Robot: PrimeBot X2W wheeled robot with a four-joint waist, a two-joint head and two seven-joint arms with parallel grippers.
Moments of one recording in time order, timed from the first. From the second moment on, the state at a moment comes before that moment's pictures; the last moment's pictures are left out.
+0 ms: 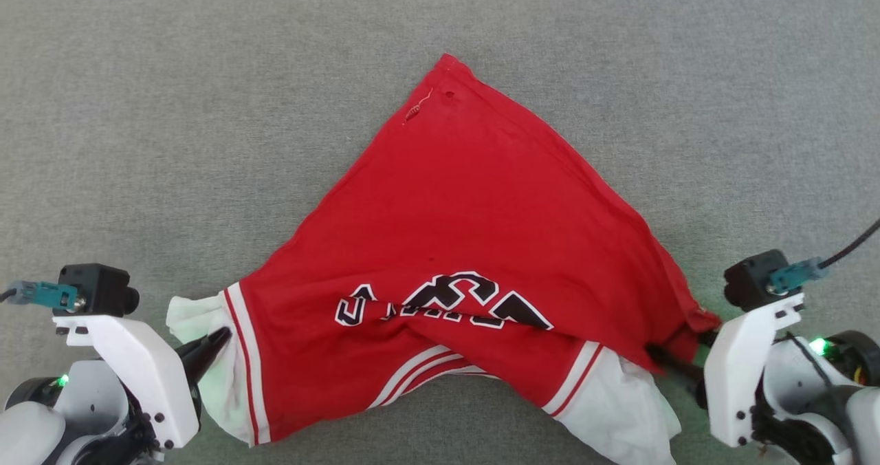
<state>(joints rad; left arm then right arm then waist) -0.23 0.95 -0.61 -0.20 -1.30 0.32 0.34 -0.10 -0.30 0.09 -0.11 0.49 0.13 0.91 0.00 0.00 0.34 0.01</state>
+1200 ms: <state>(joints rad) -0.33 0.83 -0.69 -0.13 -1.24 0.22 0.36 -0.86 -0.35 0.37 0.36 0.45 0.13 0.65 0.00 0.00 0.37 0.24</state>
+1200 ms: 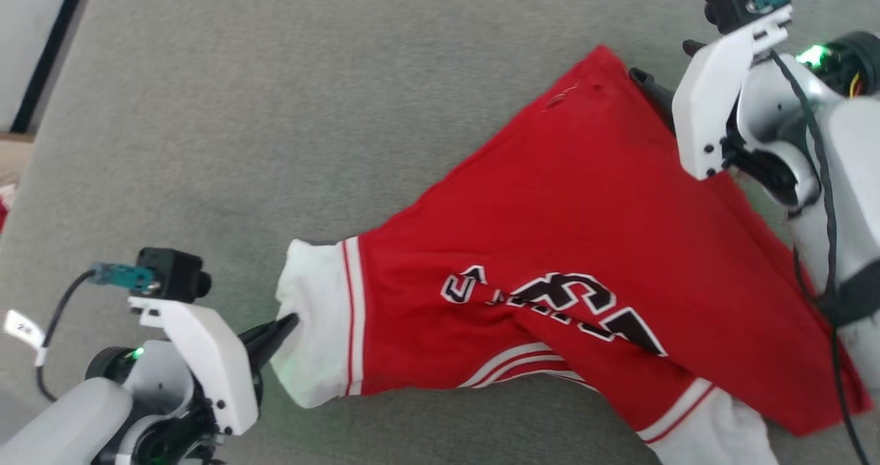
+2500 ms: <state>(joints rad) -0.70 0.91 -0.62 -0.01 -1.20 0.17 0.55 -1.20 -0.55 0.81 0.55 0.86 0.13 0.76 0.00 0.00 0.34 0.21</state>
